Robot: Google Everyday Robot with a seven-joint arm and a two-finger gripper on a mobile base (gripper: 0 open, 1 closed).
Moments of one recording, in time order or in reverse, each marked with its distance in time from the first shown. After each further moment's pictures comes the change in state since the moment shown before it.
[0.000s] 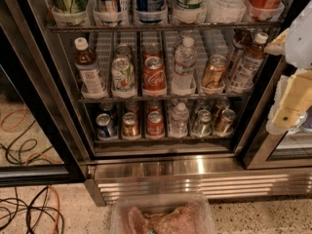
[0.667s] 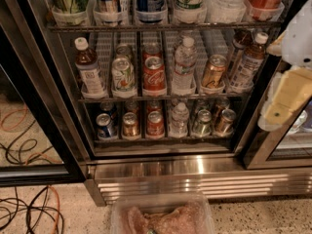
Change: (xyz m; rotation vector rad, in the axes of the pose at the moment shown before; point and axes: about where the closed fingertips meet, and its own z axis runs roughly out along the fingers) arm -0.002 -0.004 0.002 0.002 0.008 0.088
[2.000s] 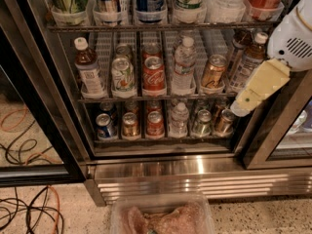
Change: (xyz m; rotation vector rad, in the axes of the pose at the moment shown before) arm -0.012 -0.015 0.020 -0.023 -0.048 0.340
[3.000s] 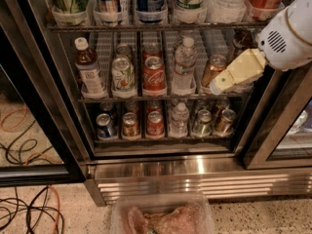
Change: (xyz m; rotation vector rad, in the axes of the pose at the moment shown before) arm -0.018 -0.015 0.009 0.089 -0.095 0.445
